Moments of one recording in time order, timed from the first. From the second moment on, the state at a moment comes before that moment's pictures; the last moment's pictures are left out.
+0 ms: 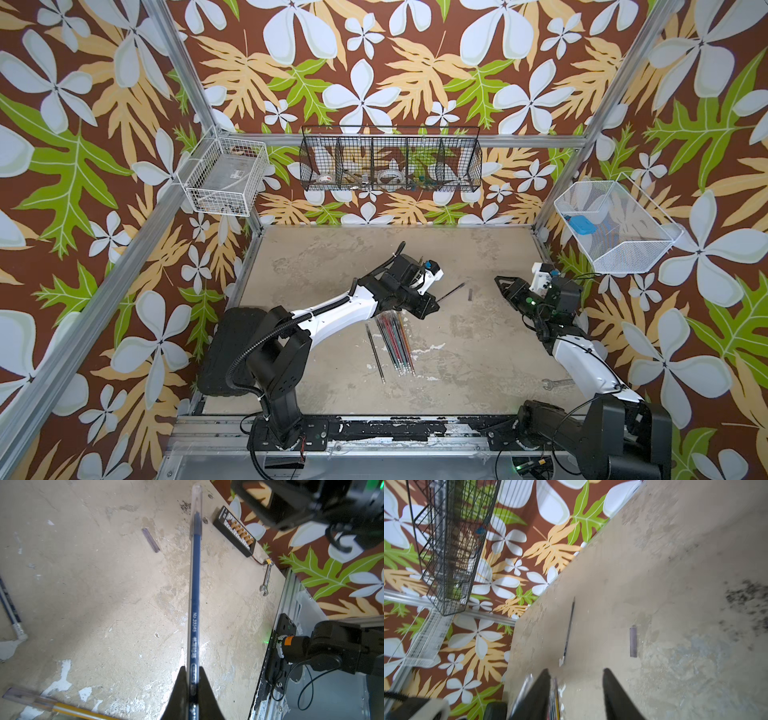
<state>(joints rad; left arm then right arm) -0.76 1.75 1.31 -0.31 0.46 -0.24 -0.20 1.11 0.54 0.17 -0.62 0.72</state>
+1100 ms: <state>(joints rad) -0.74 1.70 1.25 -0.16 0.61 -0.30 0.05 1.24 0.67 0.39 -0.77 0.94</state>
